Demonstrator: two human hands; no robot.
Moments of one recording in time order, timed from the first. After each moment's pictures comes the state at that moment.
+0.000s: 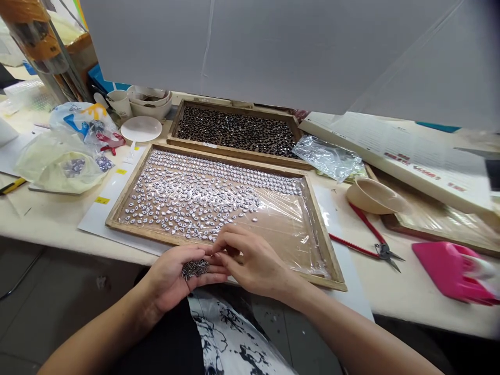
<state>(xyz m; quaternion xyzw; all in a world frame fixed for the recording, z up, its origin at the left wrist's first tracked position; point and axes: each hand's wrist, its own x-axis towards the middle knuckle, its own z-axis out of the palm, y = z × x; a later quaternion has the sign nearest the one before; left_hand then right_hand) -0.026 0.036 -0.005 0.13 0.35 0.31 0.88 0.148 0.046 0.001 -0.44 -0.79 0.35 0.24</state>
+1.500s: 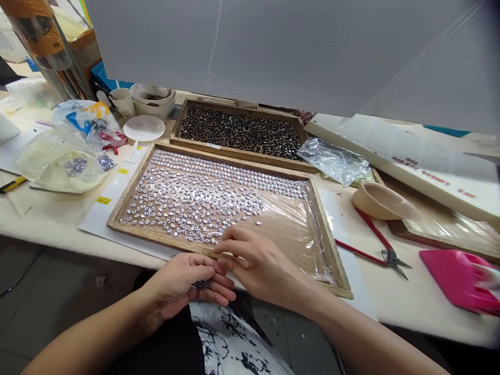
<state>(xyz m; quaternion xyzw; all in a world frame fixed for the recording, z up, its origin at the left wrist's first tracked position) -0.025 0.032 -0.010 0.20 0.39 0.21 0.87 0.151 0.050 0.005 -0.42 -0.85 0.26 0.21</state>
